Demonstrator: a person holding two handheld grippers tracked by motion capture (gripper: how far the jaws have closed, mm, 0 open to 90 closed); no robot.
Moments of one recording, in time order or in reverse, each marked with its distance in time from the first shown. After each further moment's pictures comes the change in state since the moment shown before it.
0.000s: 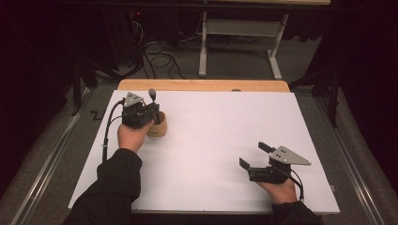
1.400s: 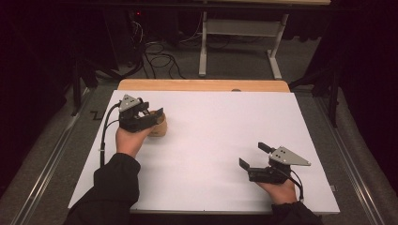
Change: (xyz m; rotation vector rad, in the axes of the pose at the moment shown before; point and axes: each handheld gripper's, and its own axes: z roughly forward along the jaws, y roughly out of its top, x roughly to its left) left arm -0.008 -0.003 -0.020 -0.053 -0.036 0.001; right arm 0.002 0.000 -0.001 -0.003 -0.004 -0.009
